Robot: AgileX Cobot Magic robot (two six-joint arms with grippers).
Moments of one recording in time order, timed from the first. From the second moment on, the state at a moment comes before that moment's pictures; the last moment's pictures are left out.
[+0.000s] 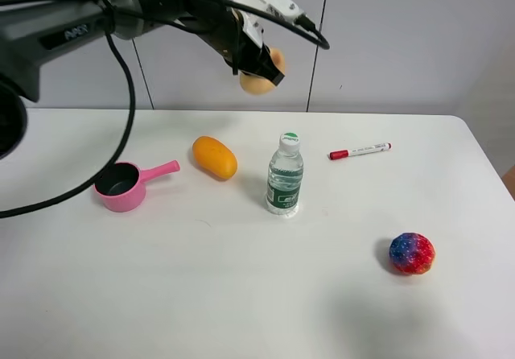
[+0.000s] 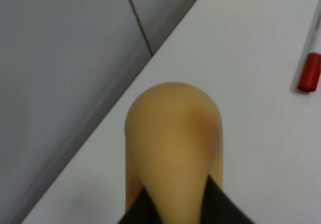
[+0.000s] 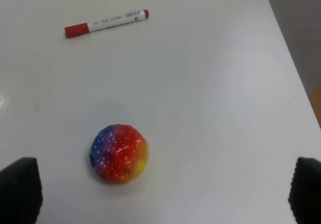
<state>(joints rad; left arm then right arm) -0.54 2.25 -2.04 -0.26 0.67 0.55 -0.02 0.00 -0.48 -0.04 1.07 0.05</state>
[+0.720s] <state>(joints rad) -0.54 2.46 -2.05 -0.45 0.57 0.82 -0.02 0.00 -0.48 -0.04 1.07 0.05</state>
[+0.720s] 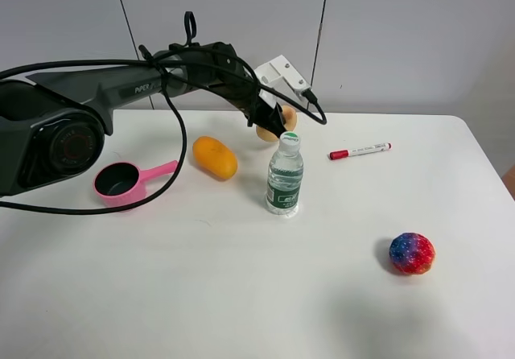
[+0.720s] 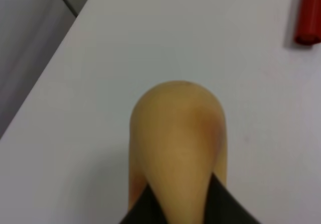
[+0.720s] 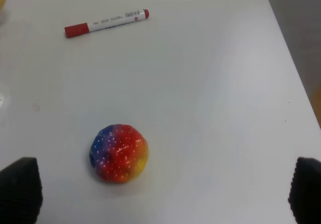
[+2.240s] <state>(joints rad) -0.55 2.48 -2.05 -0.52 0.47 0.58 -0.02 0.00 -0.48 -0.04 1.07 0.05</state>
